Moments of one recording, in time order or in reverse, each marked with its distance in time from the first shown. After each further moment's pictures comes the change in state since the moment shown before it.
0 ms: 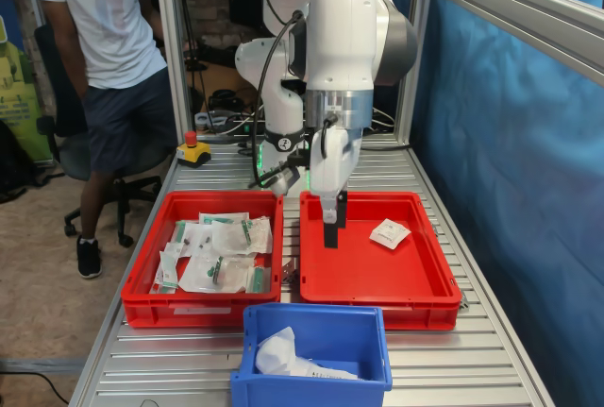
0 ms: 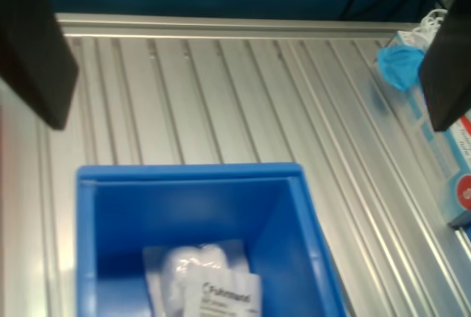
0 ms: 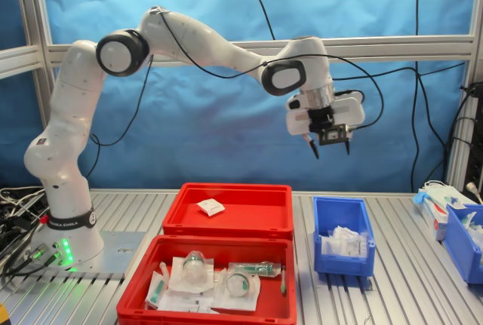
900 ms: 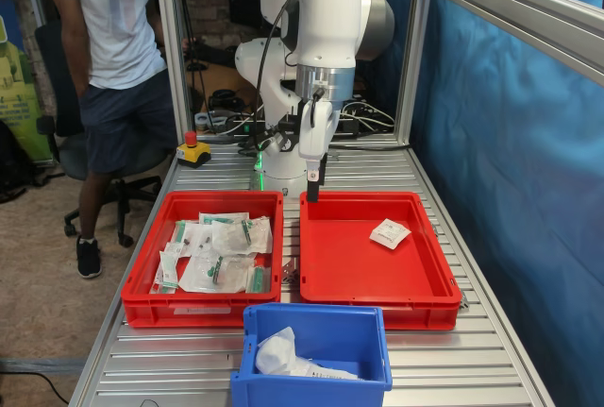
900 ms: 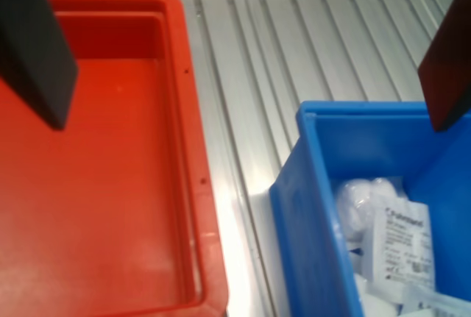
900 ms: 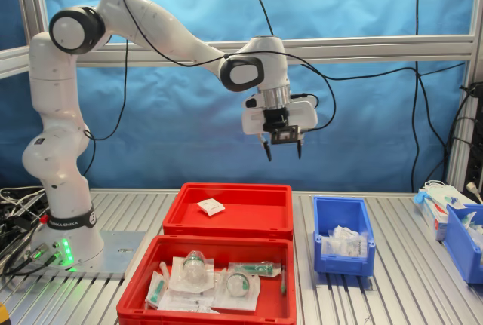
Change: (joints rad) arm -0.055 -0.342 0.068 -0.460 -0.082 0.002 0.000
